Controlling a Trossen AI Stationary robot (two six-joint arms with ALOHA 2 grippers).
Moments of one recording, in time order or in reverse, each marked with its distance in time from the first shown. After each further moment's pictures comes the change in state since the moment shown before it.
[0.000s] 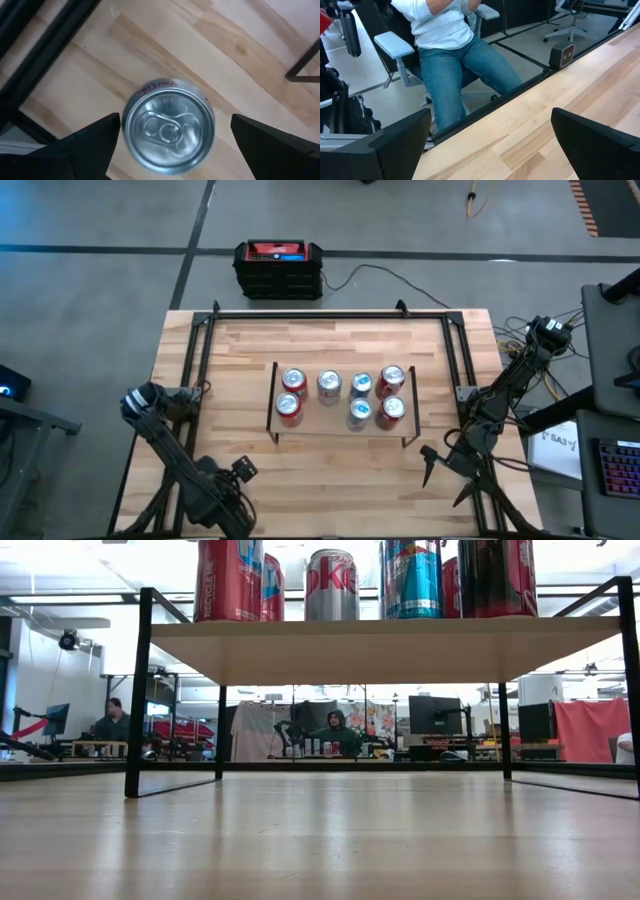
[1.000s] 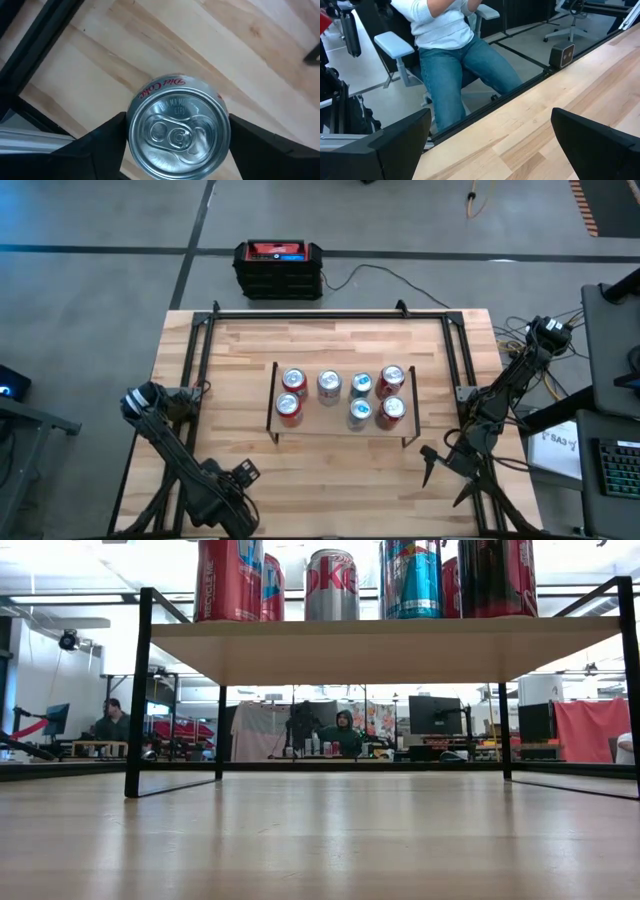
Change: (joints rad) left arm 0.008 -0.001 -0.042 0.103 0.030 0.010; right arm 0.000 0.000 0.000 0.000 0.000 0.000
